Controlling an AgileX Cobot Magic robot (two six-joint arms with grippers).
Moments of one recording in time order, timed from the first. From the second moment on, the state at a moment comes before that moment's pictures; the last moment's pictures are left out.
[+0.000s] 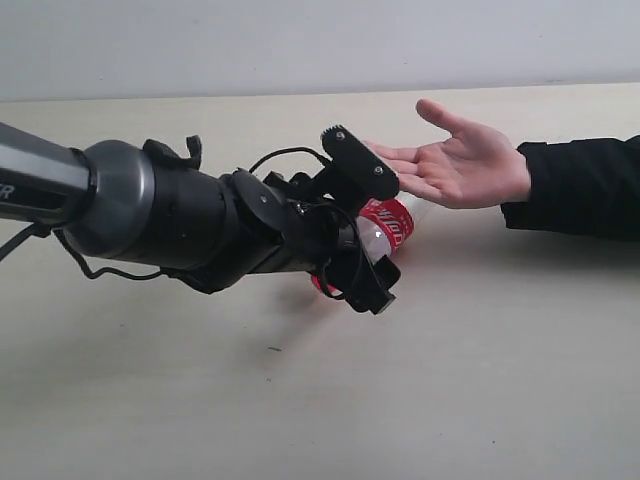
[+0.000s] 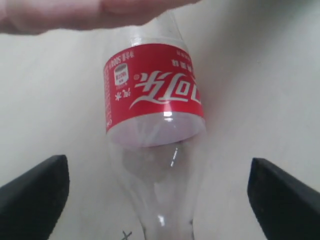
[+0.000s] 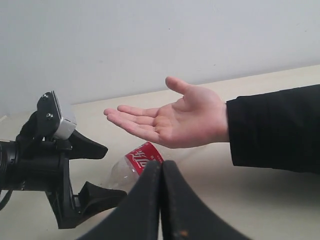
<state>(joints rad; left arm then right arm) -0.76 2.02 -1.09 -1.26 -0.16 1.41 0.37 0.25 0.00 0.05 0.02 0.28</state>
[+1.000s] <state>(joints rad) -0.76 2.14 -1.16 -1.27 -0.22 1.41 0.37 0.25 0.00 0.05 0.02 0.28</state>
